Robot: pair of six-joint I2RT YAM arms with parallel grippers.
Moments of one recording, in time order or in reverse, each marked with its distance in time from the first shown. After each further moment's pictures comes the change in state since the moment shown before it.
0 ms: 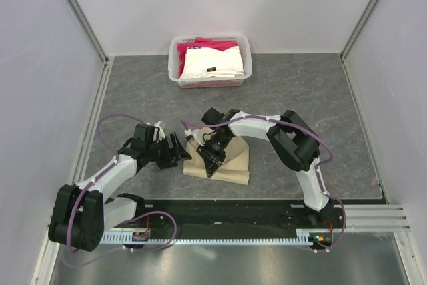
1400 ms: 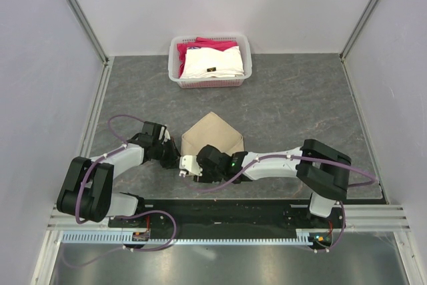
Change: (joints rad) left arm -0.021 0.230 0.053 0.006 0.047 -0.038; right arm 0.349 -0.369 -0.465 0.581 0.825 -0.142
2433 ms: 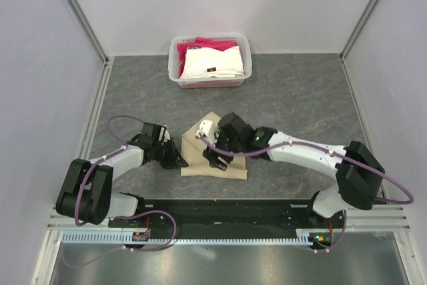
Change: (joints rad) left arm 0.000 -0.019 -0.017 0.018 -0.003 -0.004; right arm -0.272 -0.189 0.109 -0.220 -0.363 0.212
